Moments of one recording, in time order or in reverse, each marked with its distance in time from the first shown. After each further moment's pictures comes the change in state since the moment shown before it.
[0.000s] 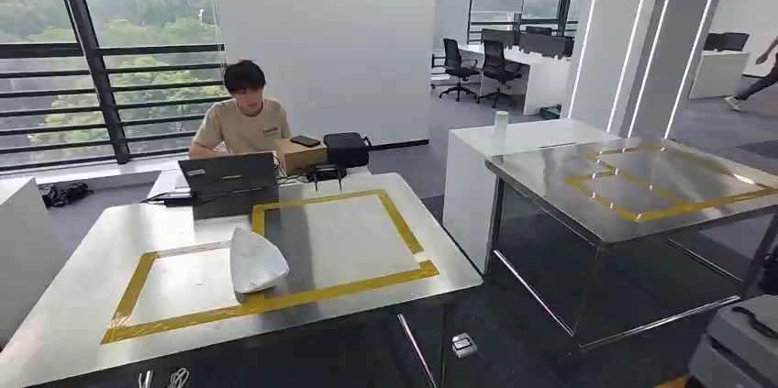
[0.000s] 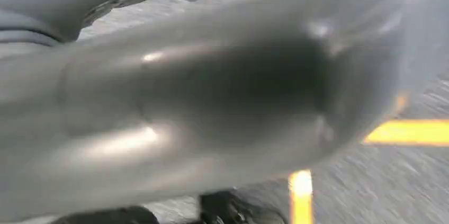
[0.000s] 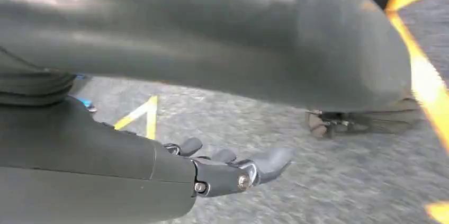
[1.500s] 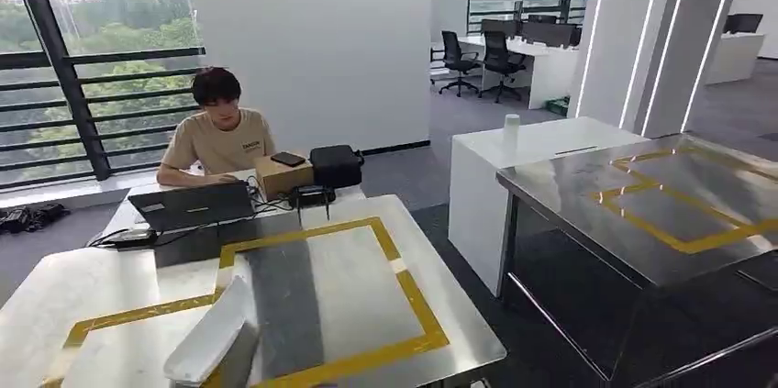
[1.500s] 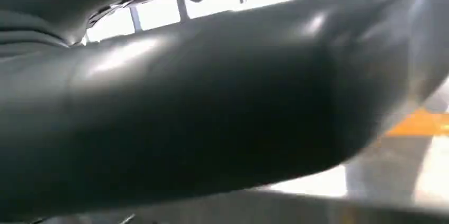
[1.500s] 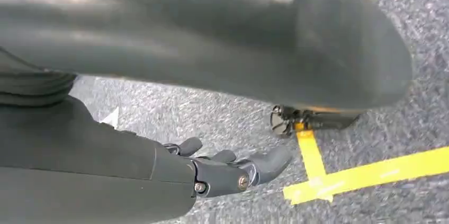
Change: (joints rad) left arm -0.326 0.312 -0.745 -0.402 -0.860 0.358 -0.159; right arm -0.007 0.009 -0.006 0.000 -0.032 0.000 -0.032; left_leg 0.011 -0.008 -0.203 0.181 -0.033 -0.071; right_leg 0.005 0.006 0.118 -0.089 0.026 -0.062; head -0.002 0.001
